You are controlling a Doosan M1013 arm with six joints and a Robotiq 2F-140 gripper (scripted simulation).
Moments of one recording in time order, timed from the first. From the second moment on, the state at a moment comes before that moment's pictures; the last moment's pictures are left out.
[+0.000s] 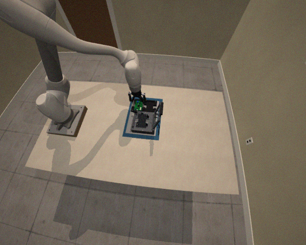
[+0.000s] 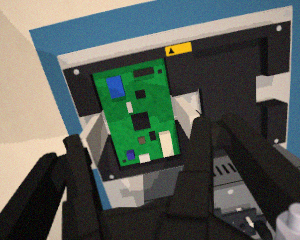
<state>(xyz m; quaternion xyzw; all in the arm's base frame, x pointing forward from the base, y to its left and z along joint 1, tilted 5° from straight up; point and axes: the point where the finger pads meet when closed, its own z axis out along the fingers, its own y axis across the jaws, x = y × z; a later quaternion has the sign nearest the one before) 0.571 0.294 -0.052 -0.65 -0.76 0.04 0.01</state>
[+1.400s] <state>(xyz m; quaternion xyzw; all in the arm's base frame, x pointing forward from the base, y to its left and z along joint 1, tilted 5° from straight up) 0.571 0.294 -0.052 -0.65 -0.76 0.04 0.01</state>
